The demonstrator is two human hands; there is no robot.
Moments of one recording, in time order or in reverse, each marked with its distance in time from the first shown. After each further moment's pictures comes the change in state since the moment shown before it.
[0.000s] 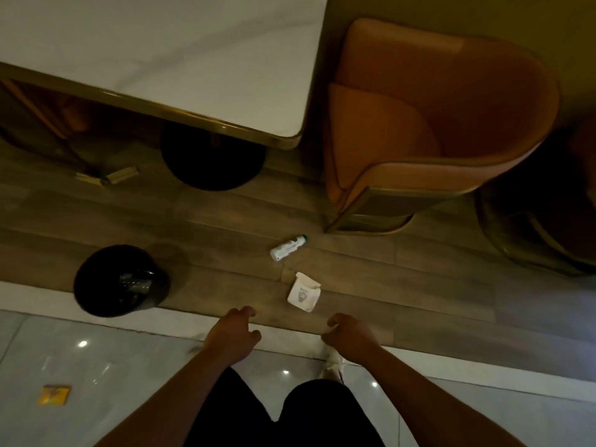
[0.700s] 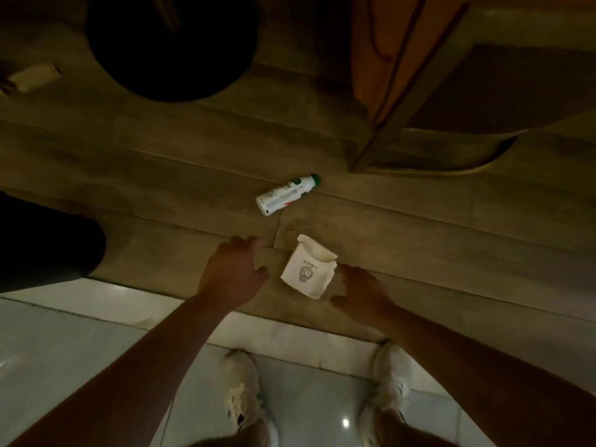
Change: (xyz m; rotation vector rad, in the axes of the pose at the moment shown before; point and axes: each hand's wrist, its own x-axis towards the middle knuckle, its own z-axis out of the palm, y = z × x) left_hand 0.335 0.017 0.170 0.260 0.245 0.030; right_hand 0.388 0.124 0.065 -0.255 -0.058 -0.298
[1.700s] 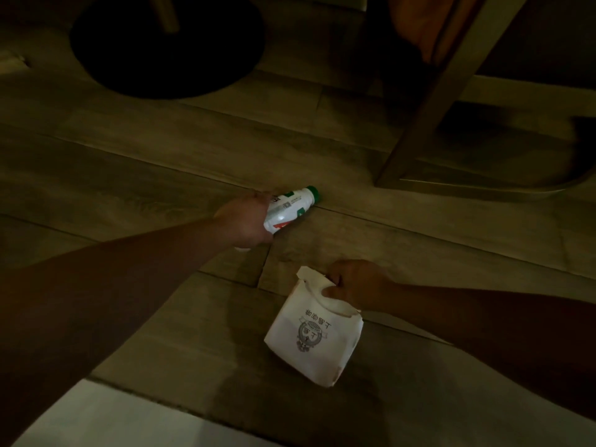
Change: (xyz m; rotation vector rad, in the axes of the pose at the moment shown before) left_hand 0.282 -0.058 0.148 0.152 0.150 0.202; right_hand 0.293 0.073 0.083 -0.295 0.122 -0.315
